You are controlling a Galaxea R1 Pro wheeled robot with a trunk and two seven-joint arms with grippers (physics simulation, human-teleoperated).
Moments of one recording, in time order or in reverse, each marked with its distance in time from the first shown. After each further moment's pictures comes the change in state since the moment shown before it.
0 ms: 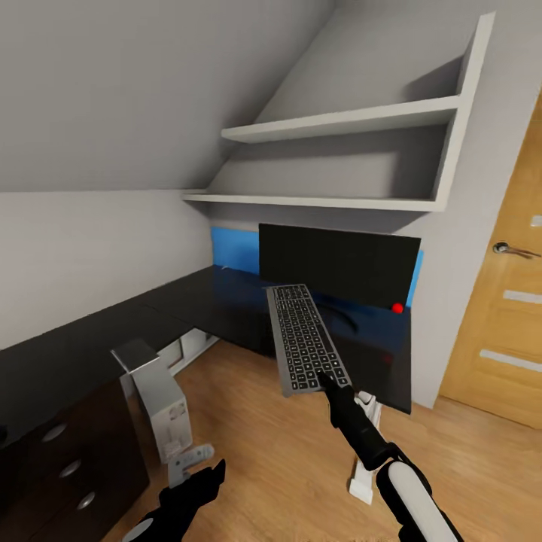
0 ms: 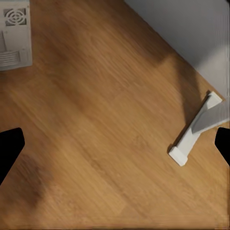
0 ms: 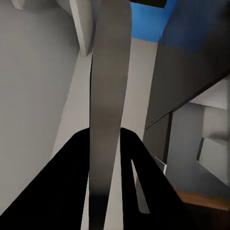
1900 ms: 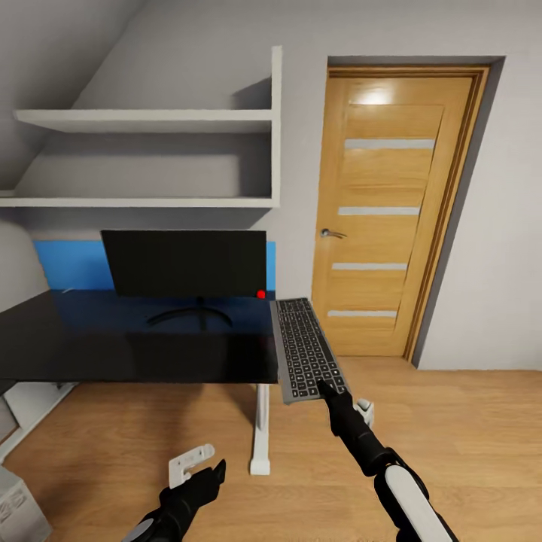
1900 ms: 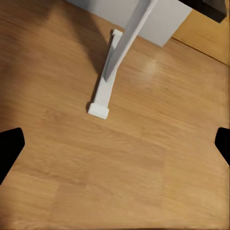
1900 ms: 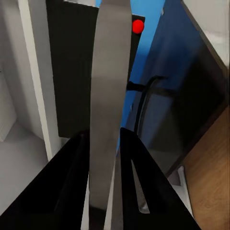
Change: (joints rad) left arm 0.000 -0.001 -0.002 0.000 0.000 0.000 0.000; right arm 0.000 0.005 0.005 0.044 0.004 -0.021 -0.043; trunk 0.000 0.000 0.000
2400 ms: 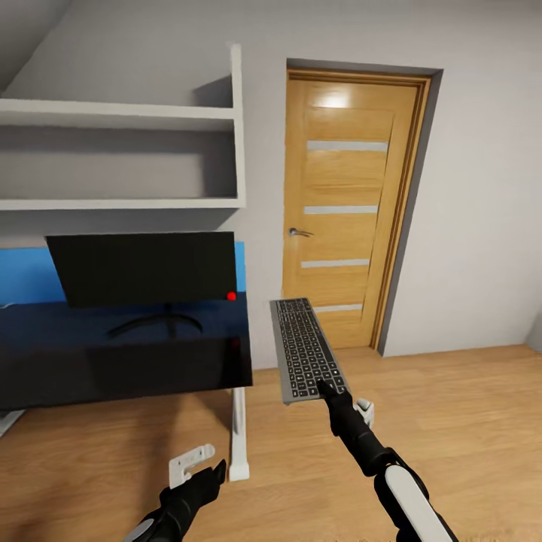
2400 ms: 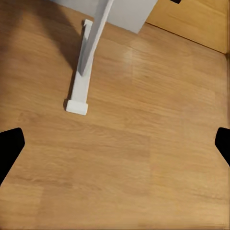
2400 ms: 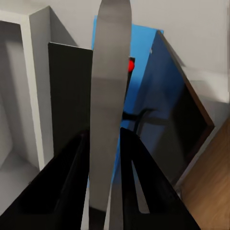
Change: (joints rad) left arm 0.000 -0.001 -0.001 0.000 0.000 -0.001 0.000; right arm 0.000 0.000 0.000 0.001 0.000 0.000 0.001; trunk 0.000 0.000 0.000
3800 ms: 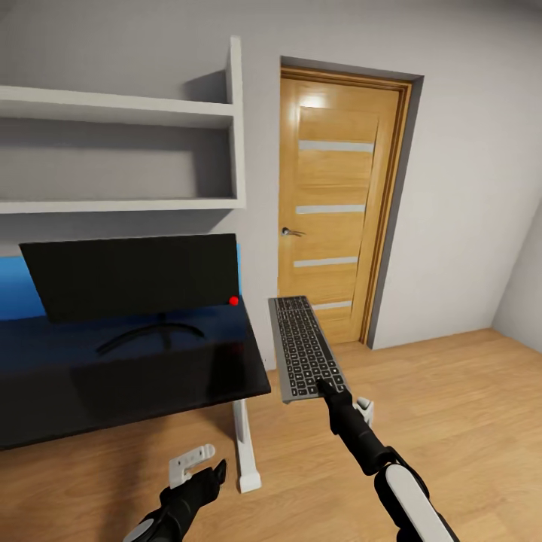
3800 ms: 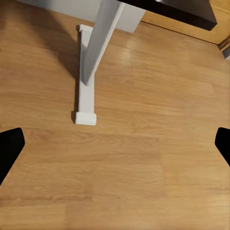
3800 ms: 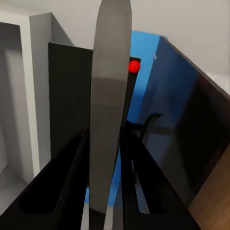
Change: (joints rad) left arm 0.000 0.000 0.000 0.000 0.000 0.000 -0.001; right arm 0.000 -0.001 0.002 -0.011 -0.008 0.008 0.005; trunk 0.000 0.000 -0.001
